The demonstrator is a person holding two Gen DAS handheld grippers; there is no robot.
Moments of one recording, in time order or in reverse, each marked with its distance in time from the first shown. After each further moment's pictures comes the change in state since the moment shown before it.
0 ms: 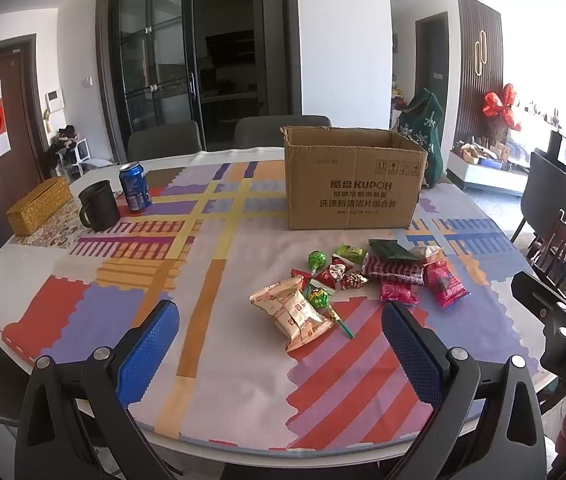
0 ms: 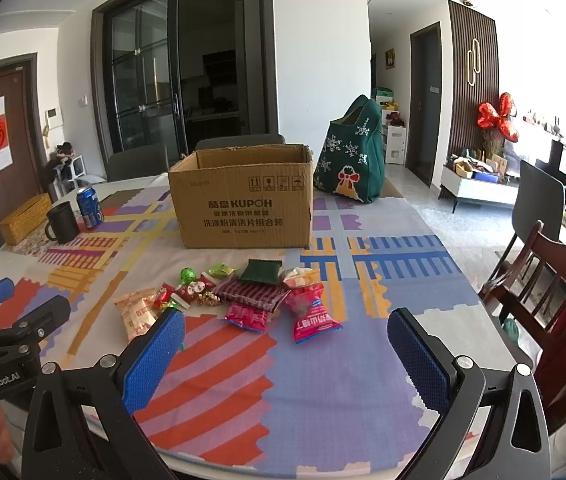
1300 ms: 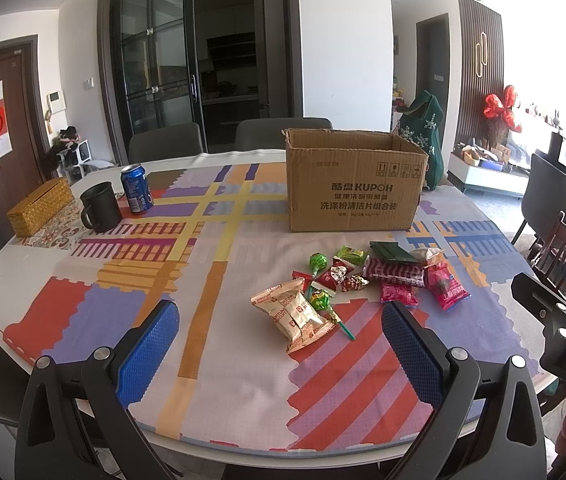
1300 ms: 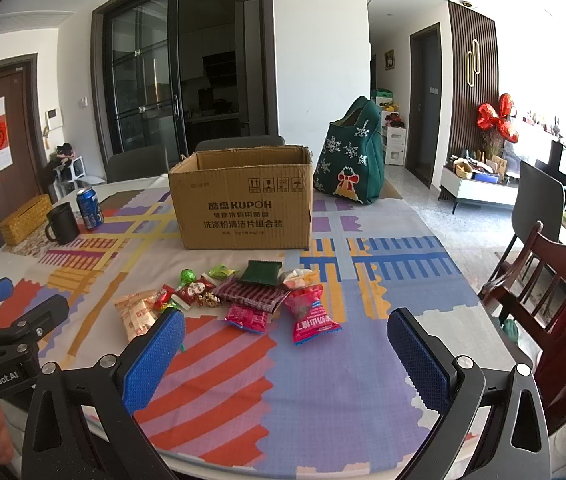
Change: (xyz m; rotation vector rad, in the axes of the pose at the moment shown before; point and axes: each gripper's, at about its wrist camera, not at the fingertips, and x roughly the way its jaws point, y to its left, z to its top) left arm -0.002 0.001 0.000 -0.002 -0.005 -0.004; right arm -0.001 0.000 0.000 -0.003 -0.004 0.000
